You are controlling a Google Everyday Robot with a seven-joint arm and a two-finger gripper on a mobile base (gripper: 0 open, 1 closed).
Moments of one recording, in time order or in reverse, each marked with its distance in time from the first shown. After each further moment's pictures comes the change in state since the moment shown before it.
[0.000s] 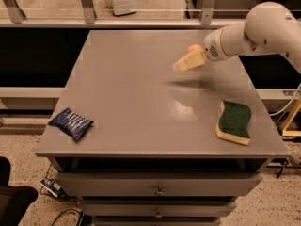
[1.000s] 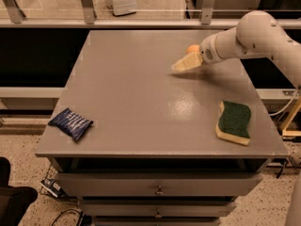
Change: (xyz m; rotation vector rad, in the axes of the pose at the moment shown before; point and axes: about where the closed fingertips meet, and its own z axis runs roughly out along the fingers) arm 0.015 -0.021 0.041 -0.001 0.004 0.037
